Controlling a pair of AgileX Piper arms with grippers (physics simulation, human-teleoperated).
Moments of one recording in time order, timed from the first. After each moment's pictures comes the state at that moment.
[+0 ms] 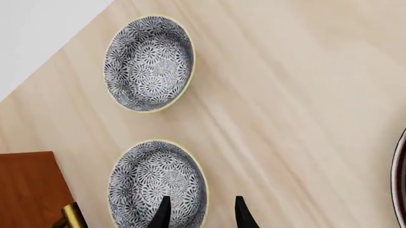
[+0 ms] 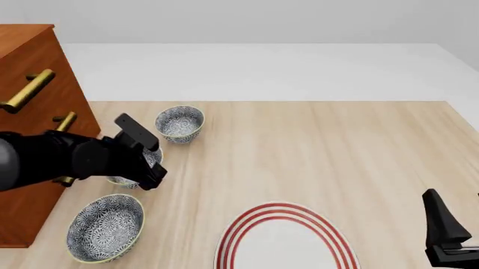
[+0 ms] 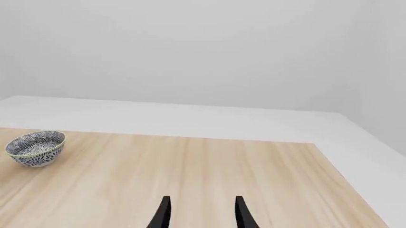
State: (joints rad) left arm -0.28 1.51 -0.77 0.24 0.41; right arm 0.01 0.00 -0.01 -0.03 -0.06
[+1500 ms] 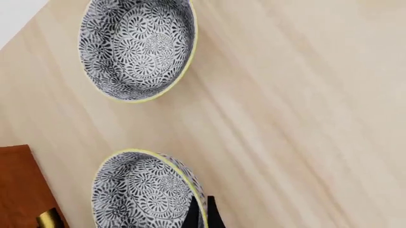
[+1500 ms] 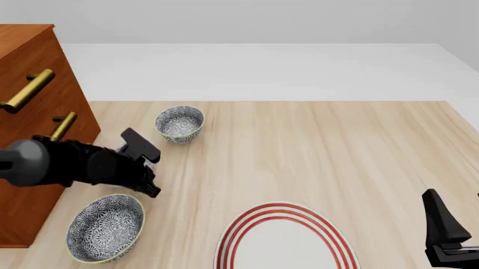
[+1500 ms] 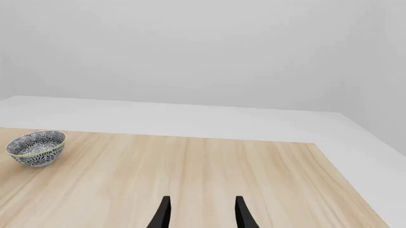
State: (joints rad) left arm -0.23 1.66 -0.76 0.16 0.43; right arm 0.01 0.00 -0.01 -0.03 -0.06
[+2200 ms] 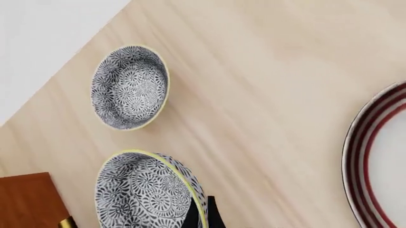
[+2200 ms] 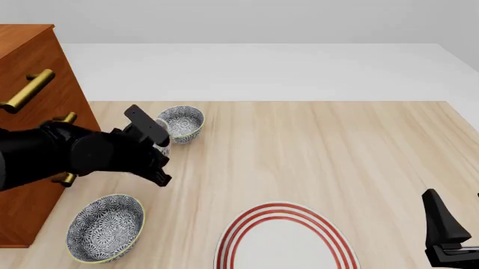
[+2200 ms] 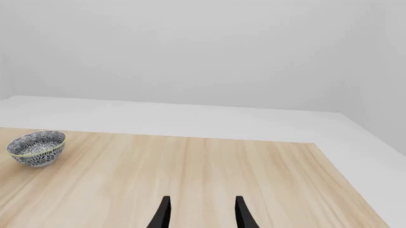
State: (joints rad) left arm -0.38 1.44 -0.81 0.33 0.40; right arm 0.01 0.00 -0.01 -0.03 -0.06
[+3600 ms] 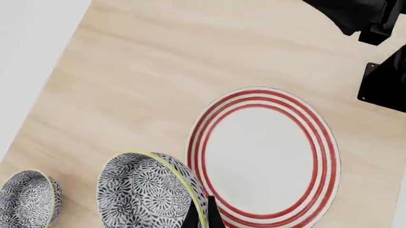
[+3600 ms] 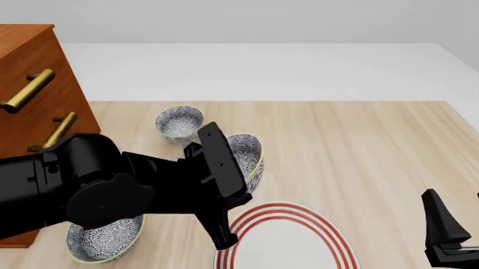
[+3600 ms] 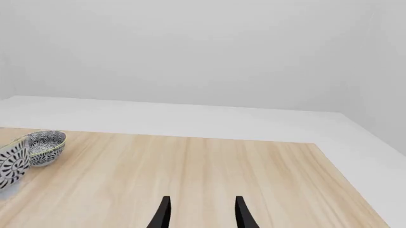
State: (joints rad) left arm -0.97 1.31 -0.92 0.46 0.30; right arm 0.01 0.00 -0.01 -0.03 -0.06
